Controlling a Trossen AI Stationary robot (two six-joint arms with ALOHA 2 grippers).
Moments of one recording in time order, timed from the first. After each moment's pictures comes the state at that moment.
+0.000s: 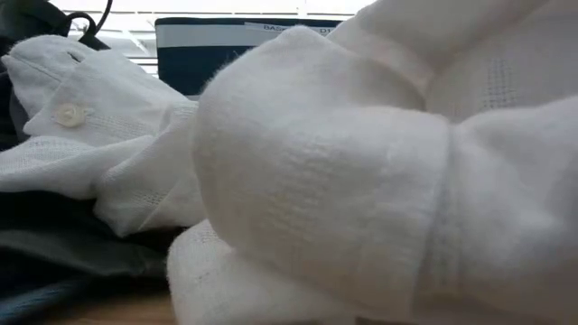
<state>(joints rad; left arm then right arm) 0.04 0.27 0.01 0.06 -0.19 -0.04 0.07 0.14 0.09 0.03 0.00 -0.19</state>
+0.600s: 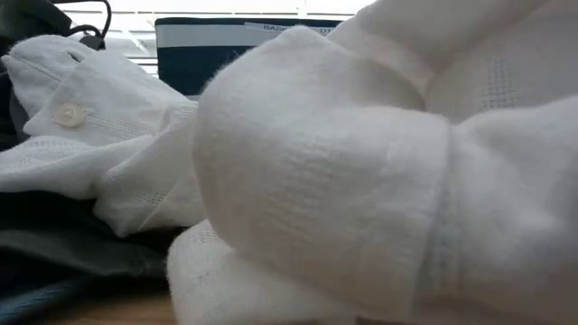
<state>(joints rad) 0.04 0.27 0.01 0.07 -0.24 -0.54 0.07 0.14 0.09 0.40 -0.01 -0.01</state>
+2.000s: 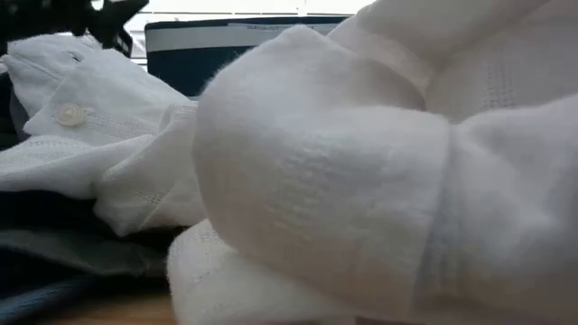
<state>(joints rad) -0.14 0.30 0.23 0.24 -0.01 -0.22 0.26 0.94 0.54 0.54 -0.01 0.11</state>
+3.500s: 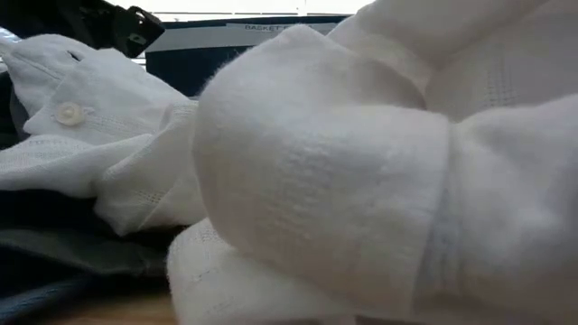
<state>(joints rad) -0.57 1.34 0.91 -0.58 -0.29 -0.18 0.45 1.34 0.79 0.51 -0.05 0.23</state>
